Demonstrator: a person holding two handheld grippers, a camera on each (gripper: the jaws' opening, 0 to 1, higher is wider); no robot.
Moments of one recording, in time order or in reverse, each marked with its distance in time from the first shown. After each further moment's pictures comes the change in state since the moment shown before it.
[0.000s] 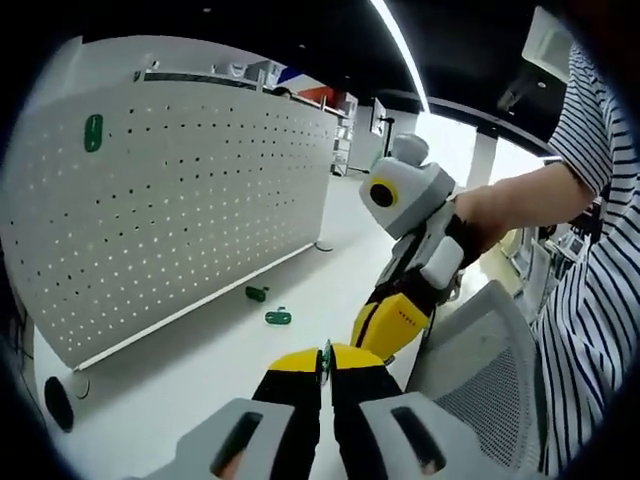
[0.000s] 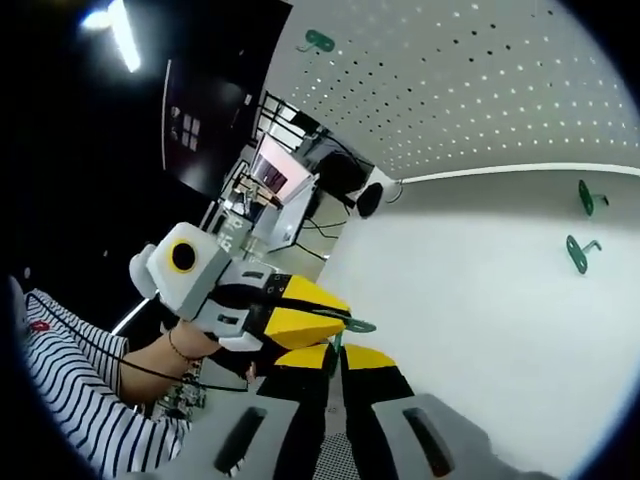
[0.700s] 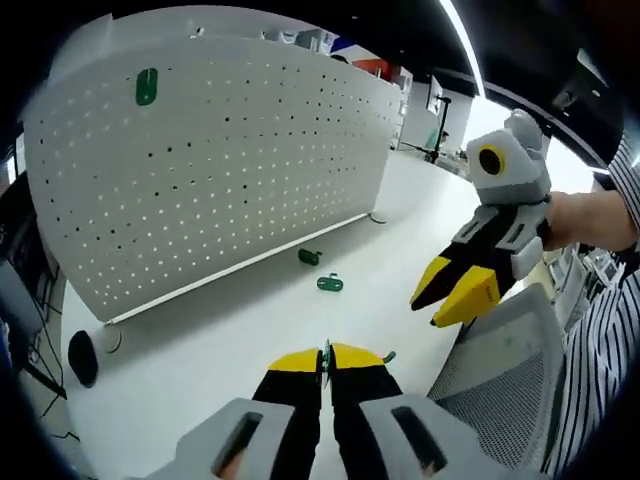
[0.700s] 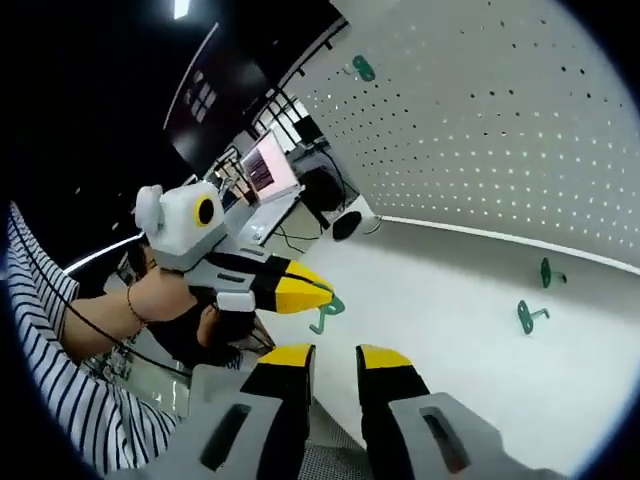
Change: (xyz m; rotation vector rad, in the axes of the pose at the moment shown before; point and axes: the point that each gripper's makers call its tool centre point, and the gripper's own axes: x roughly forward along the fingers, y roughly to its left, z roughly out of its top) left arm -0.013 0.047 -0.020 -0.128 0.135 0.211; right arm -0.021 -0.014 0.020 -0.335 -0.135 -0.263
